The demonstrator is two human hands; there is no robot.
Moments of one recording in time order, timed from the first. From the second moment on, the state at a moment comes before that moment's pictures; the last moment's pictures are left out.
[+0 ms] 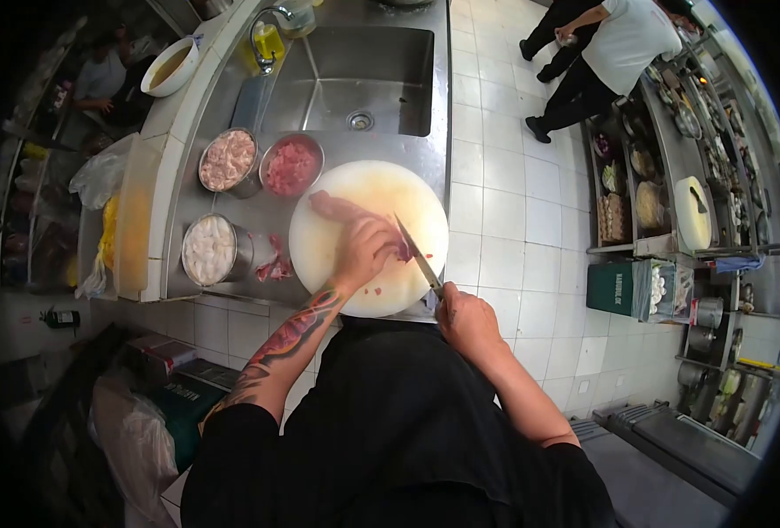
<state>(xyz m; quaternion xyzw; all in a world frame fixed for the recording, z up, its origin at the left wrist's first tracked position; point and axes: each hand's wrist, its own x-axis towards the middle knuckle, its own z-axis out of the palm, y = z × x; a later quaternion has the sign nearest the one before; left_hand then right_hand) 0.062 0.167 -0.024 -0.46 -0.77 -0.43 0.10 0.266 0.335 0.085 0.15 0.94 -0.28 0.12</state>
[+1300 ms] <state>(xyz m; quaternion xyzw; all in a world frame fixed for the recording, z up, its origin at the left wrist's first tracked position) 0.058 0.164 -0.054 -0.45 -0.79 -0.40 0.12 0.190 0.336 0.064 0.08 0.97 -0.17 0.15</state>
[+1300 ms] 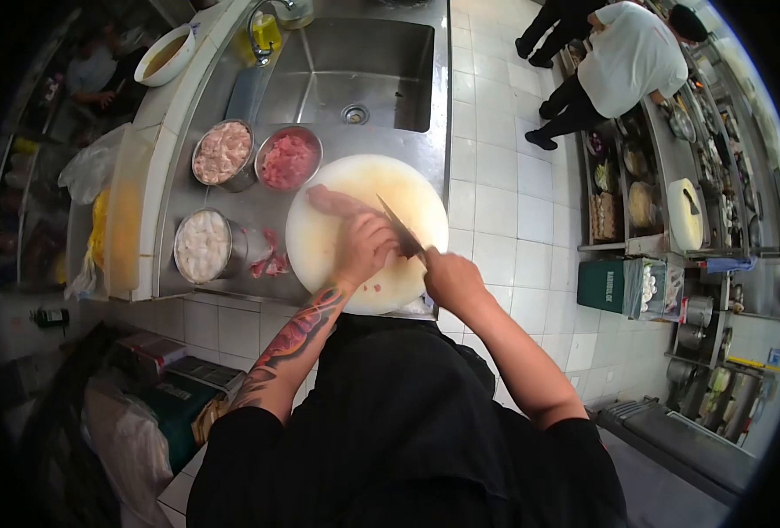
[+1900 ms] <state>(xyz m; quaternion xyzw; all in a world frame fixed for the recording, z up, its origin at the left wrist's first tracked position) 0.066 0.139 -0.013 -0.45 -0.78 -0.41 0.09 0.230 0.372 0.030 0.20 0.83 -0.51 -0.03</state>
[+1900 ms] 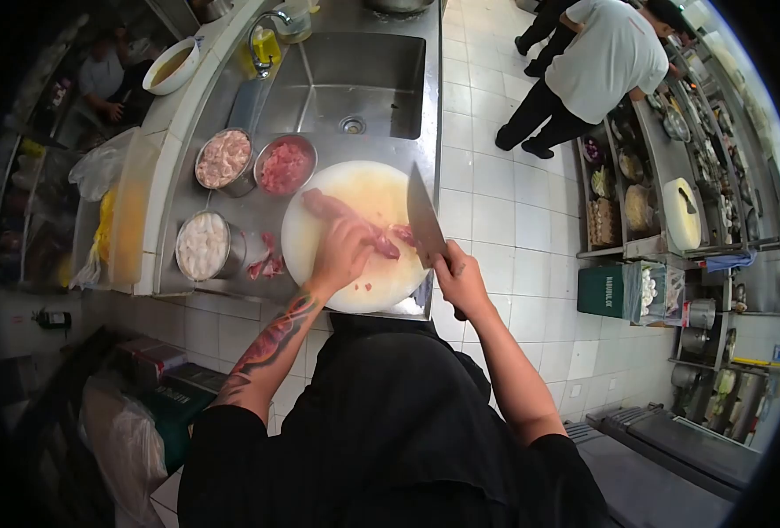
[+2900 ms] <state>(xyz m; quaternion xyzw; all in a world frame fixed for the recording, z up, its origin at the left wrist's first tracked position) 0.063 0.198 -0.011 -0.13 -0.66 -0.60 -0.43 0.267 0.403 0.063 0.29 0.71 -0.64 0.00</state>
